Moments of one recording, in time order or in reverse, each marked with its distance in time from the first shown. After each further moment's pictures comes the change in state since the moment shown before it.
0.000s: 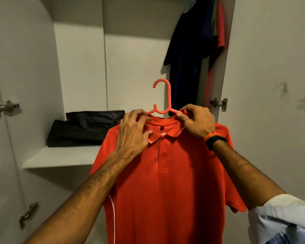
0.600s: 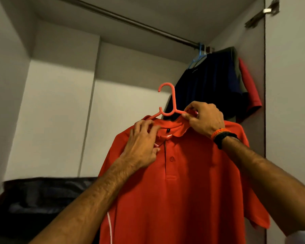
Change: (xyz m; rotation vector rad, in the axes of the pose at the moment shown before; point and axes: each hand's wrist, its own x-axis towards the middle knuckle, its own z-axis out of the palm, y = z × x) left_hand 0.292 -0.128 0.153 0.108 0.018 0.168; right_hand 0.332 0.006 0.065 -0.221 0.239 -0.128
